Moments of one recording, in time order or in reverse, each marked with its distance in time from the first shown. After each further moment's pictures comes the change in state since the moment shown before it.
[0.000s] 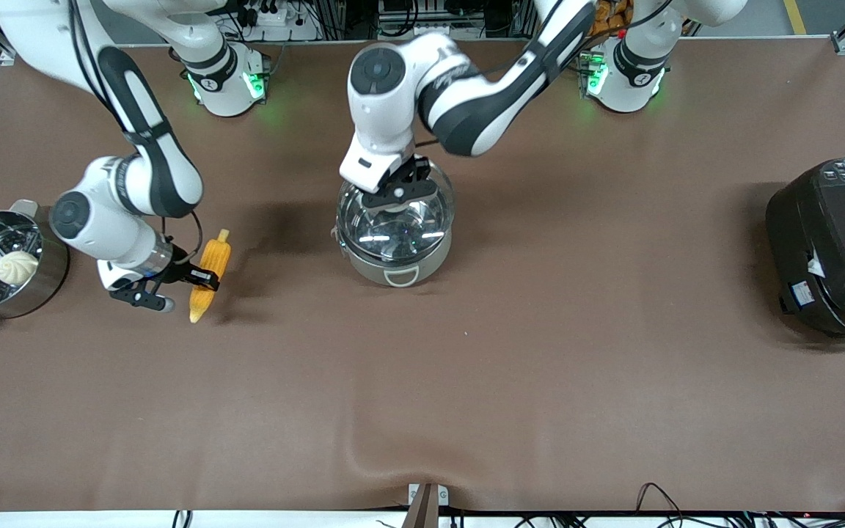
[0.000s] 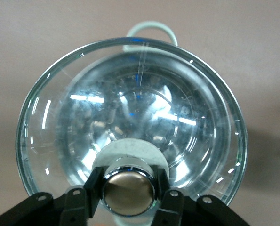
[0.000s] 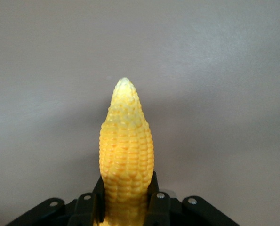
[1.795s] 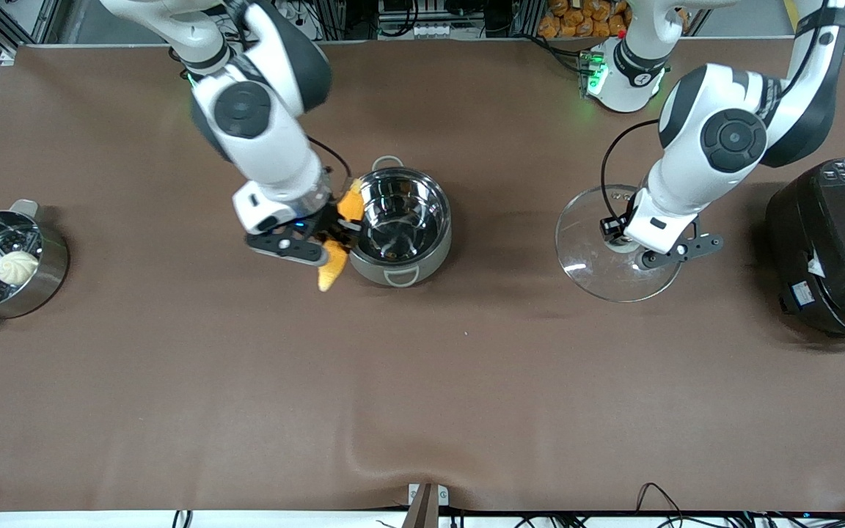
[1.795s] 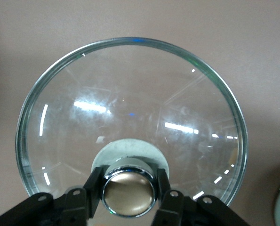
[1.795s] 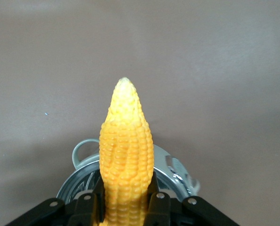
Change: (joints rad) left arm 0.663 -0.464 0.006 -0.711 -0.035 0.154 0.646; right arm 0.157 0.054 0.445 0.427 -0.342 -0.266 0.812
